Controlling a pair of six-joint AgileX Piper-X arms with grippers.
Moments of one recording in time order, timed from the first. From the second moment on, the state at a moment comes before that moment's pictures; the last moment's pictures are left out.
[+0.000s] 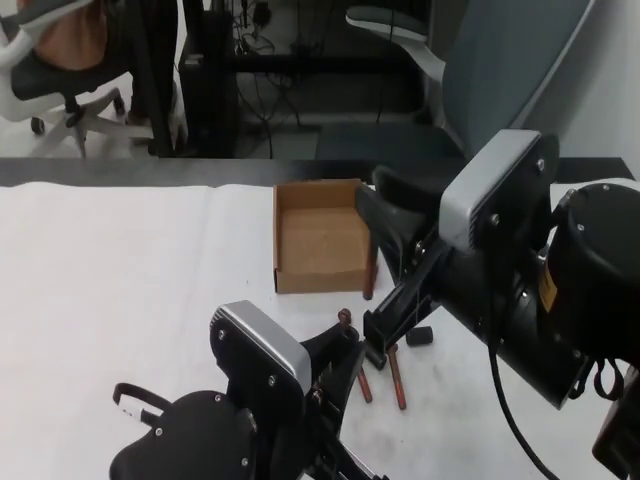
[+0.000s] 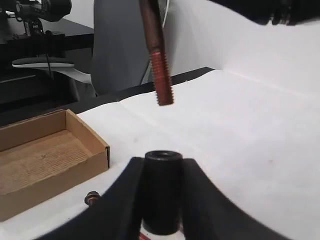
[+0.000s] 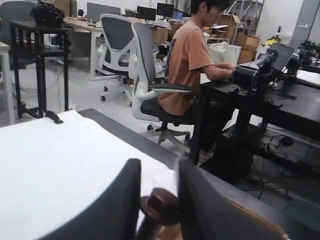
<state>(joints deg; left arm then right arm) -58.3 76.7 -16.3 -48.2 -18.8 -1.2 44.3 66.5 -28.9 -32.1 4.4 -6.3</state>
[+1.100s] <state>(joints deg) -54.7 76.7 -16.3 -51.5 -13.8 -5.8 47.8 69.1 -28.9 -36.9 6.2 -7.0</state>
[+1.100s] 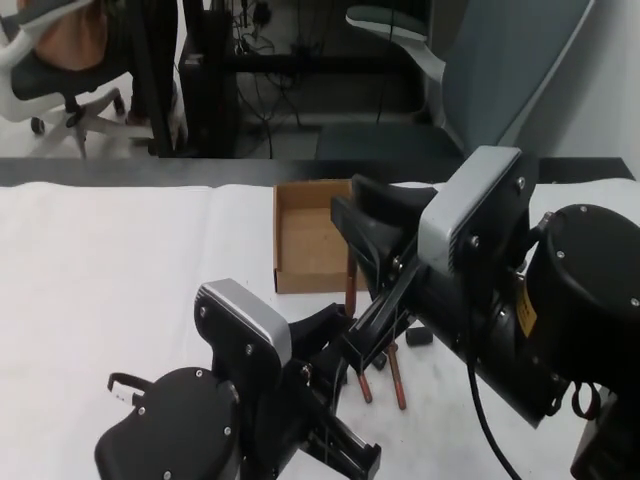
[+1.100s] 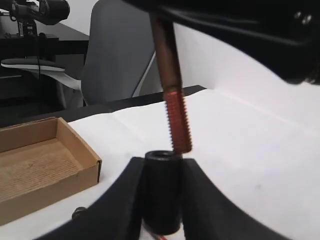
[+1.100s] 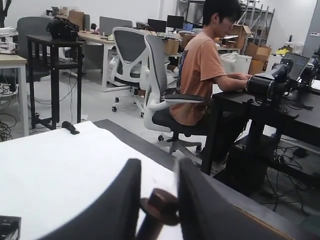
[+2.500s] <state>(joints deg) -52.0 76.9 -15.8 -60.9 -11.4 -7.3 48.2 69.2 -29.1 -34.2 7.3 -6.7</state>
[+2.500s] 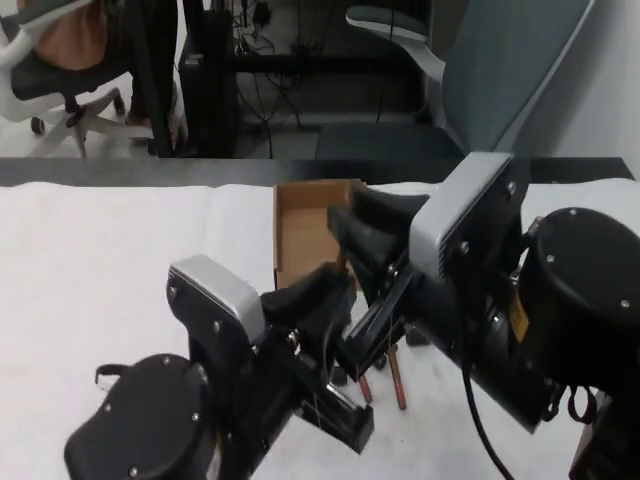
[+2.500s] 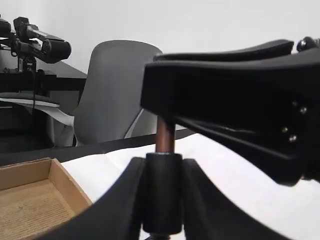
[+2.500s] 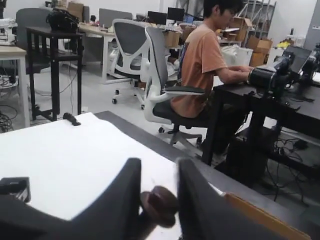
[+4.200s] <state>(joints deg) -23.8 112.9 -70.4 -3.7 21.9 -19.2 24.6 100.3 -54.9 22.8 0.7 -62.9</state>
